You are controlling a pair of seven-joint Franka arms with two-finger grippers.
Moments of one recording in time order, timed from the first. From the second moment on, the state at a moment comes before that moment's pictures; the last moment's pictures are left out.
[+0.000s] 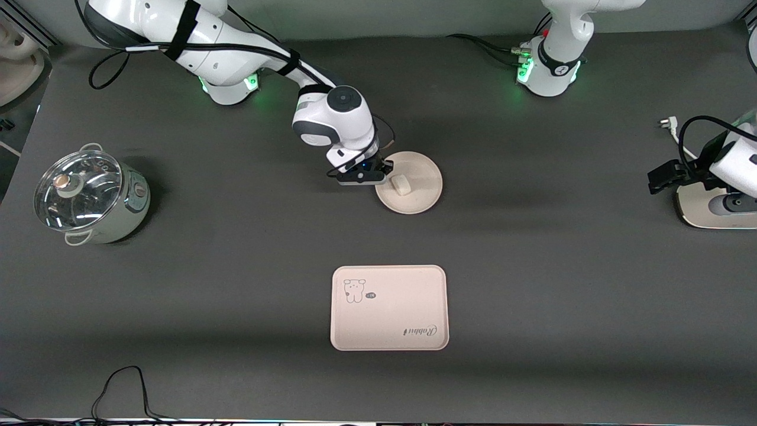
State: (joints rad) left arm -0.06 0.04 0.06 -1.66 0.06 1.66 -0.04; right arm 0.16 0.66 0.74 -2.03 -0.77 2.57 1.49
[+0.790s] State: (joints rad) left arm -0.09 0.04 0.07 -1.64 0.06 1.65 -0.03; right arm 0.03 0.66 0.83 -1.59 -0.52 2.23 1.15
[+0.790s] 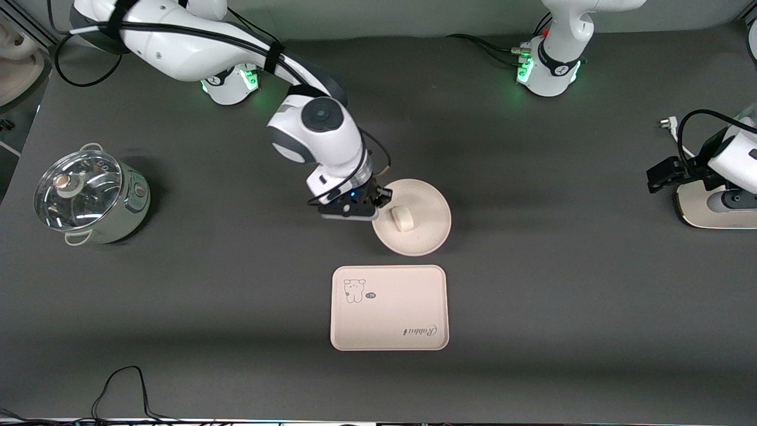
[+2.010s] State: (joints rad) left arm -0.09 0.05 0.08 -1.64 0.06 1.61 -0.03; right arm 0.10 1.05 0.60 -1.25 -0.39 2.42 0.83
